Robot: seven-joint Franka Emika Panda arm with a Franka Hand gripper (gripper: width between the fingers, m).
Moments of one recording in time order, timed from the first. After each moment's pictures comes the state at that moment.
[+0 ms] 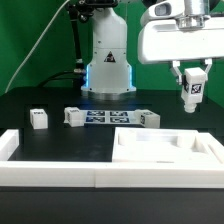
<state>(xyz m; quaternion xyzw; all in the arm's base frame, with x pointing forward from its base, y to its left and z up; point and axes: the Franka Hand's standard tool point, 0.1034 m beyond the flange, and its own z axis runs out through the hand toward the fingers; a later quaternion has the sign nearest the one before) 0.488 0.129 0.128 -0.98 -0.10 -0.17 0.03</state>
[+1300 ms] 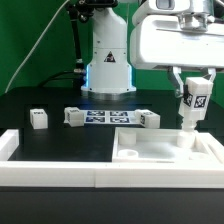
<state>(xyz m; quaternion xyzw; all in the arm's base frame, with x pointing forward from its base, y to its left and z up) 0.588 0.101 0.113 -0.96 -0.16 -0.22 -0.01</state>
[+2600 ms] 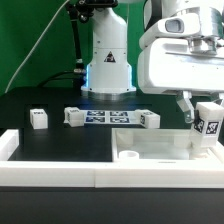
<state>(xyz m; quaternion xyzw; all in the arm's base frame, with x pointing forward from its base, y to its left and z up) 0.612 0.115 0.079 -0.96 -0.17 -0.24 -0.01</state>
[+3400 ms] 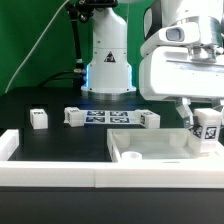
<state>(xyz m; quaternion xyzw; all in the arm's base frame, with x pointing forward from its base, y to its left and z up) 0.608 0.116 0.072 -0.95 -0.17 -0.26 -0.01</state>
